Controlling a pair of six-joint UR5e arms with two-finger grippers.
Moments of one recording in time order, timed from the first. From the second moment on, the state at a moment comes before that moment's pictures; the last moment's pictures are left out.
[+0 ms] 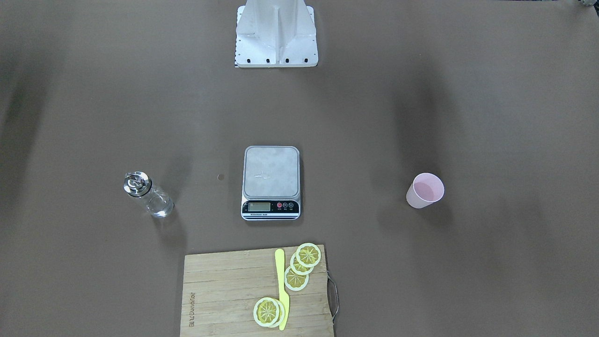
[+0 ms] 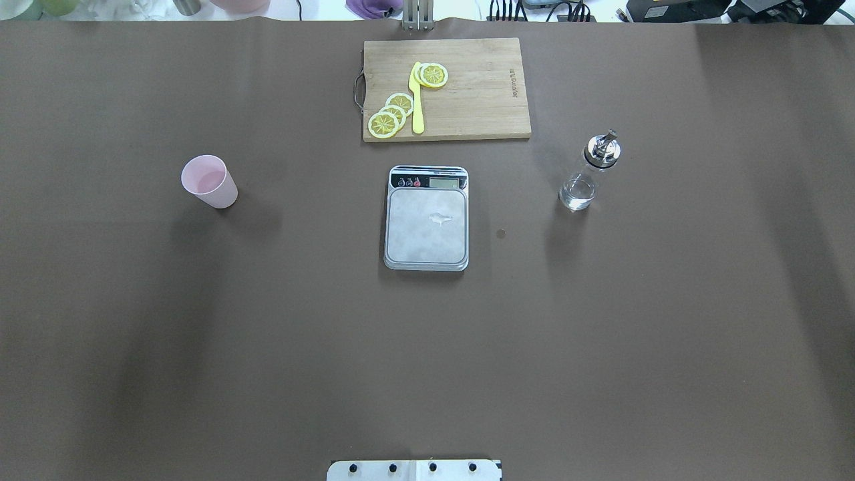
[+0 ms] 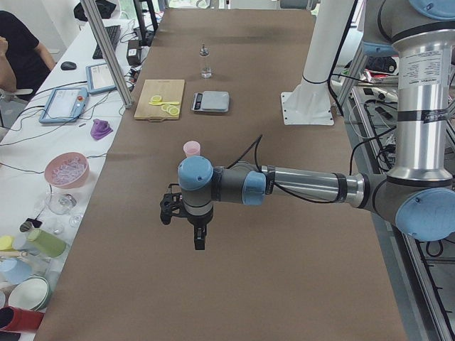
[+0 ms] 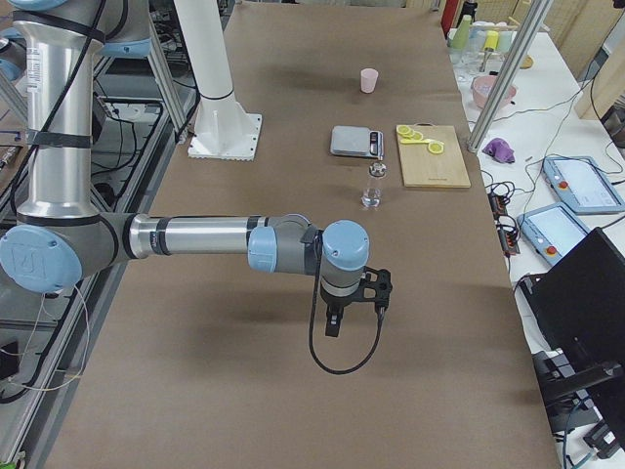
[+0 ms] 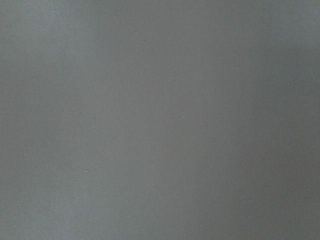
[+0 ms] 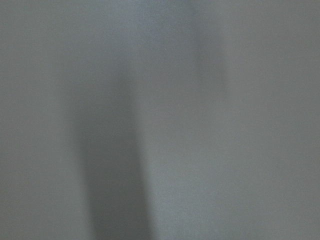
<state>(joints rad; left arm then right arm) -1.56 -1.50 -1.73 -1.56 -2.31 -0.12 1.60 -1.66 1.73 -1.65 2.39 0.08</state>
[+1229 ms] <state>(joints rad) -1.55 -1.52 -1.73 -1.58 -2.31 -0.12 1.60 -1.66 1.74 -1.65 2.41 0.09</state>
